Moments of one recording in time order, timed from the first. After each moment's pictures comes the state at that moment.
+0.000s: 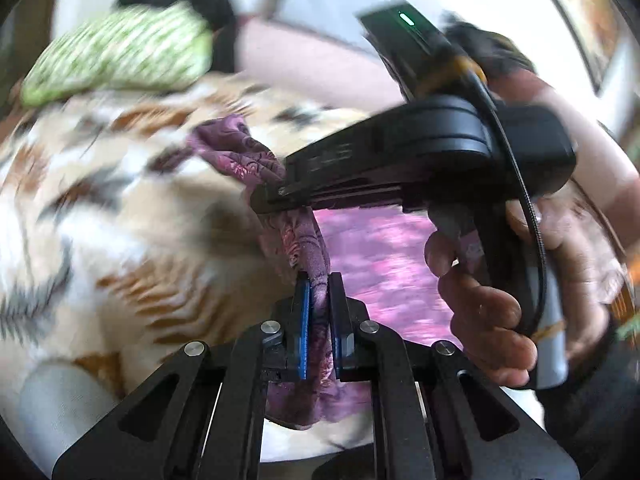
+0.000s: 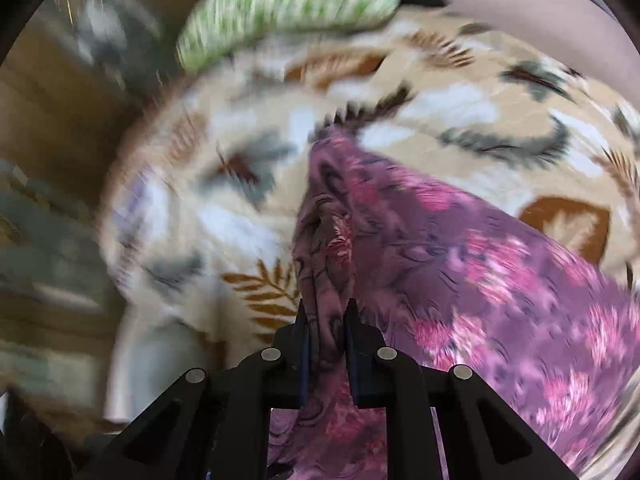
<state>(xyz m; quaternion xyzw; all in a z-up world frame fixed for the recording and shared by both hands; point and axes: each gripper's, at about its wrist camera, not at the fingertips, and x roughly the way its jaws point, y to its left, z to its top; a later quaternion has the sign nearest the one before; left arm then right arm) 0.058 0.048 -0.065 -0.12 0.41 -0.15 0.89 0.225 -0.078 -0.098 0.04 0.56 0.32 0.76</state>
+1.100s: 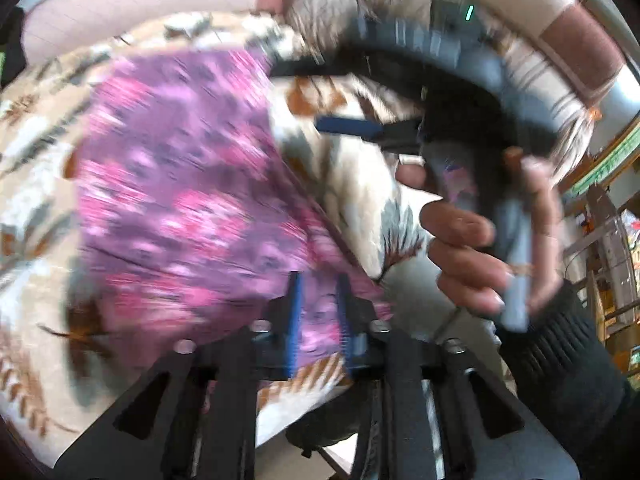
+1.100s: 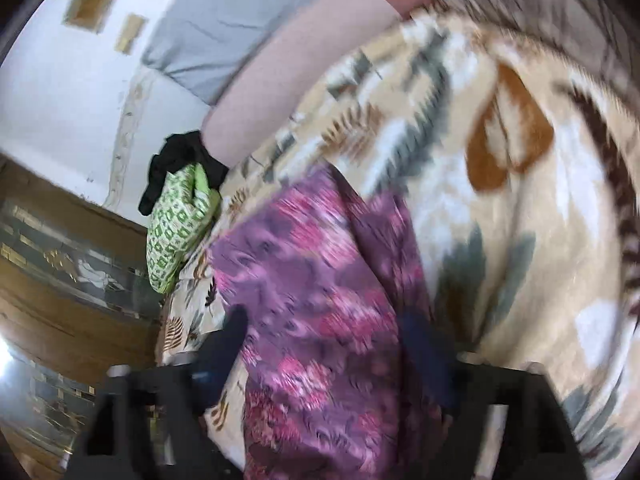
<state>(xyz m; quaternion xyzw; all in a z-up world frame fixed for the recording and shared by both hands) 0.095 -0.169 -0.114 0.01 0.50 -0.34 0.79 0.196 -0.412 -0.147 0.31 0.42 0.19 0.83</state>
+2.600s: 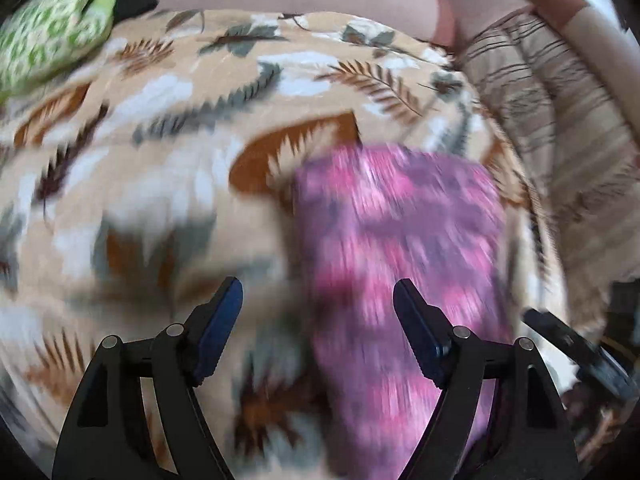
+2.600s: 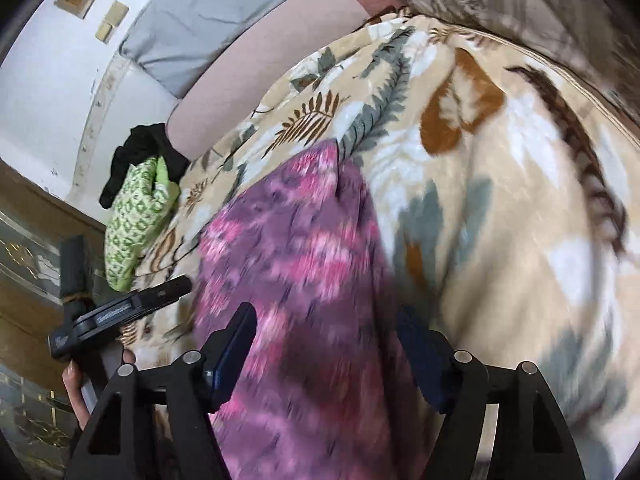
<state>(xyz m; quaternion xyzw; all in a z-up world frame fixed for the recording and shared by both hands) 0.199 -0.047 -0.157 -0.05 0.55 -0.17 0.82 0.137 -0.397 -0.182 0.31 0.44 0.11 0.84</state>
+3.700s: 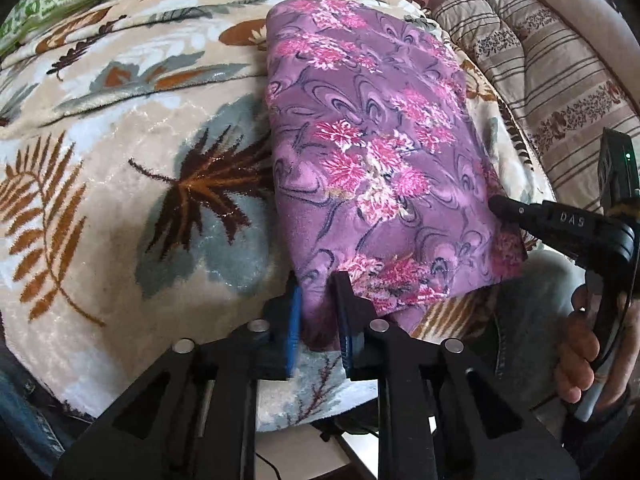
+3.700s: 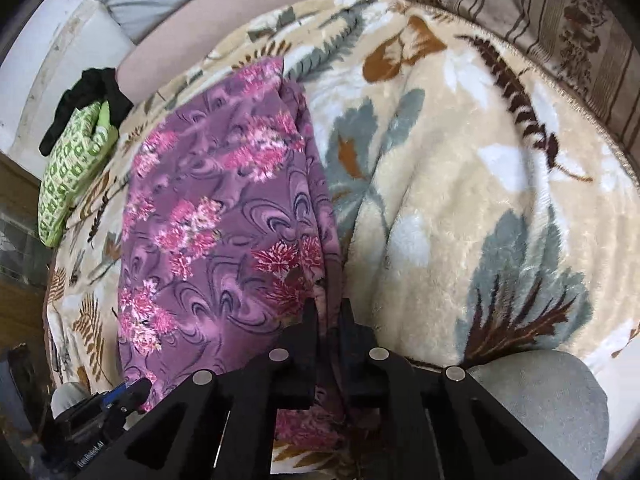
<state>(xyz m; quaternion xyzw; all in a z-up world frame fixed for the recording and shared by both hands) 0.068 -0.069 -0.209 -0.05 0.56 -0.17 0.81 0.111 -0.376 -0.214 0.21 0.52 0.01 0.83</state>
